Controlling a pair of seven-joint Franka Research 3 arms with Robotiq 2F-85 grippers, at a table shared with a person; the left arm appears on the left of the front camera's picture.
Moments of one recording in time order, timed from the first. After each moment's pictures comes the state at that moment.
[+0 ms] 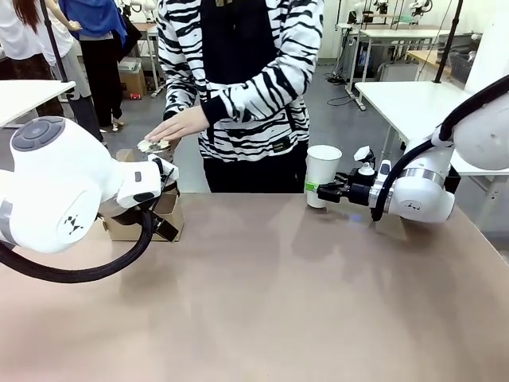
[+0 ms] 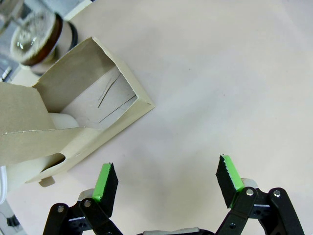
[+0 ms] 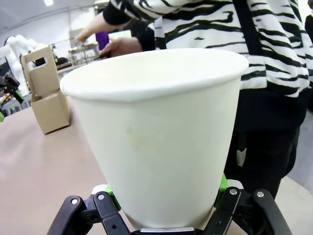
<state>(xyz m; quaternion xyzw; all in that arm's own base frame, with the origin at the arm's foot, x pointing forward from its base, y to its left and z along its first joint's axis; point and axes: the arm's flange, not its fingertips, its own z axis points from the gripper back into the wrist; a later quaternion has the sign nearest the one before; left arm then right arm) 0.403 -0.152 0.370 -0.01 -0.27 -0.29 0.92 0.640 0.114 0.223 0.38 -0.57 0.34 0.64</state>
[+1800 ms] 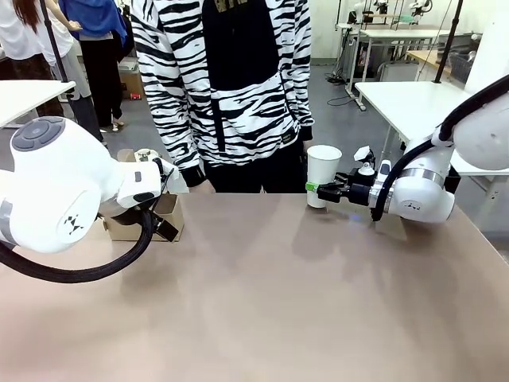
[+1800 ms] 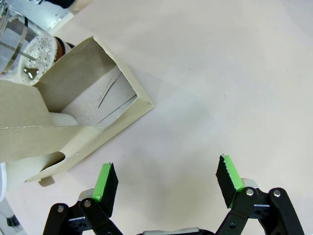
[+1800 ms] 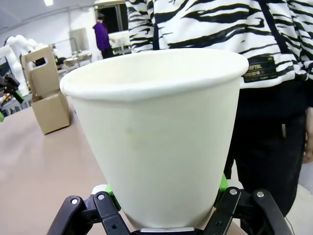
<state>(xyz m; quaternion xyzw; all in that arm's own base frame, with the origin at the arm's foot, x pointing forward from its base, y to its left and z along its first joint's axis) 0.403 -0.152 0.370 -0.01 -0.27 -0.29 0.92 0.640 0.114 0.223 0.38 -0.57 0.34 0.64</state>
